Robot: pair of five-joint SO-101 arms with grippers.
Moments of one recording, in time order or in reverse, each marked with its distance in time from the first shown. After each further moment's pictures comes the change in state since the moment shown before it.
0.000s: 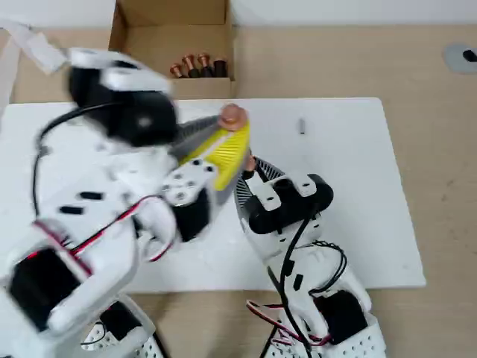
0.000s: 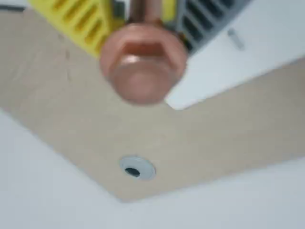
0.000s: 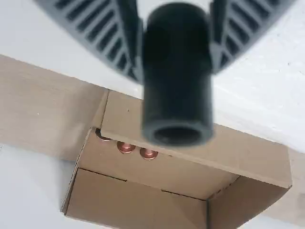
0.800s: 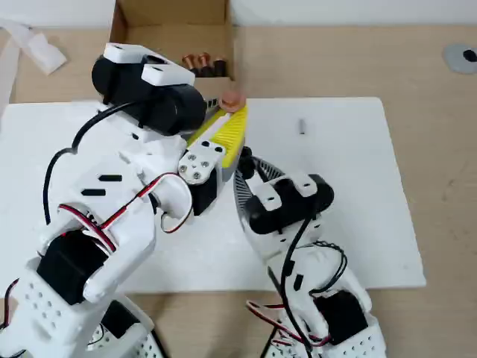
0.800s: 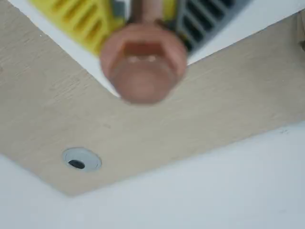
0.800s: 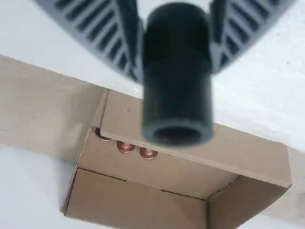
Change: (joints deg) left arm -5.1 0.0 10.0 -9.8 -7.0; right arm 0.0 0.0 0.0 0.0 -0.2
